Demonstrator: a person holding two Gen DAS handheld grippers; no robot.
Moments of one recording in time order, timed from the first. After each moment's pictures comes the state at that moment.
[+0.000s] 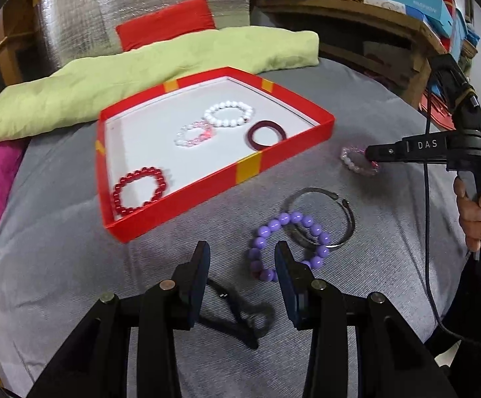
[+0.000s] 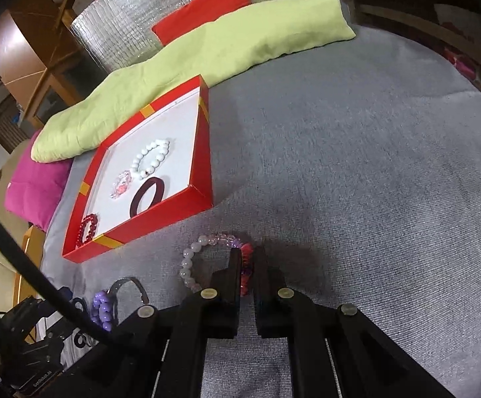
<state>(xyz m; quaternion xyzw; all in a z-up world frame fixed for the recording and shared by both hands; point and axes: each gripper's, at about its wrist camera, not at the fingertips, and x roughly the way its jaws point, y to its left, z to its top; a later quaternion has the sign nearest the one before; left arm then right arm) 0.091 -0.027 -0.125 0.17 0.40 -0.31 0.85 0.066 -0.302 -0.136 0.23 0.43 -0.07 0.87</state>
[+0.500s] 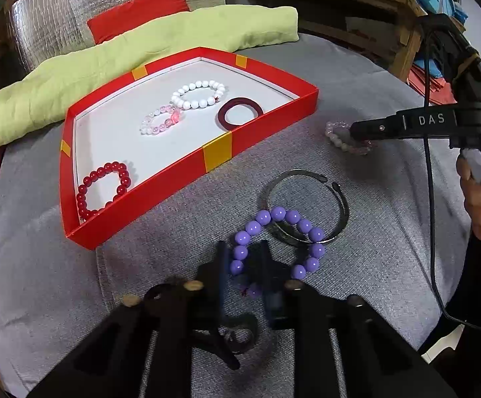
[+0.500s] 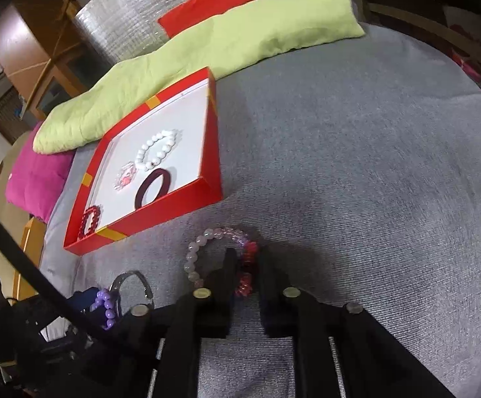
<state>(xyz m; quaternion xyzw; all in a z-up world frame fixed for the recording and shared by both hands) 0.099 -0.050 -0.144 0.20 0.42 -0.34 0.82 0.065 -0.292 -0.136 0.22 0.44 -0.05 0.87</state>
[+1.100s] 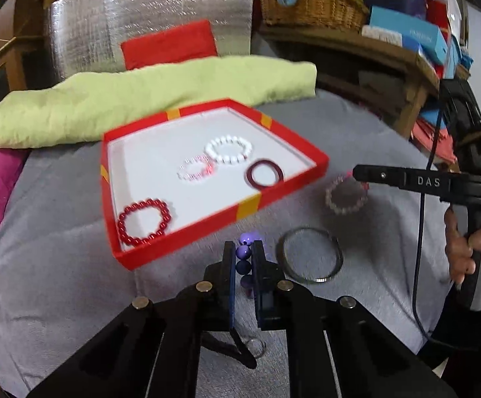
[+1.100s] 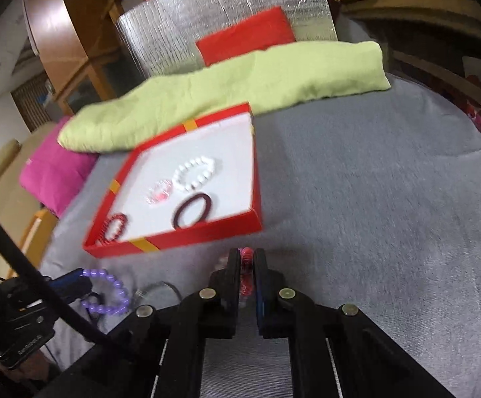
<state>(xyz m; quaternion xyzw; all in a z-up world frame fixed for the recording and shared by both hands) 0.091 -0.016 -0.096 0.12 0.35 -0.33 0.87 0.055 -0.268 -0.105 0.17 0.37 -0.02 0.91</state>
